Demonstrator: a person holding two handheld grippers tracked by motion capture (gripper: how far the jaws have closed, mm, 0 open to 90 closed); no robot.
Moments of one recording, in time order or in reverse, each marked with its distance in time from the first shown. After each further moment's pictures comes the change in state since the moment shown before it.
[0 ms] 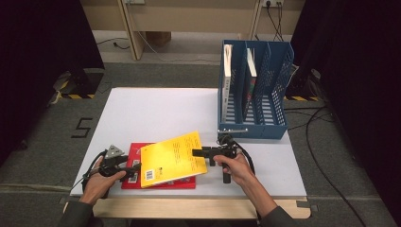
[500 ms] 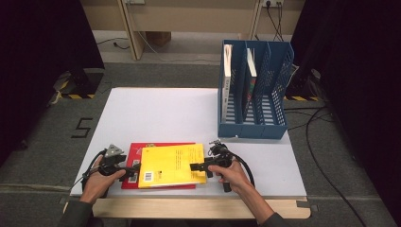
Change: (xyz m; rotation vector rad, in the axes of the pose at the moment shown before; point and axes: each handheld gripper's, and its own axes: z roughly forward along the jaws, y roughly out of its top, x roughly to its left) left arm 0.001 0.003 0.000 0.022 0.001 0.012; right arm 0.004 -0.030 0.016 0.169 -0.132 -0.033
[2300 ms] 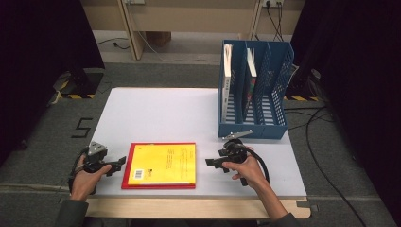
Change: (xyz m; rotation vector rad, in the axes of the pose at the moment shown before) left arm 0.042 -0.009 -0.013 -0.085 0.157 -0.071; right arm -0.014 0.007 -0.045 0.001 -0.137 -0.175
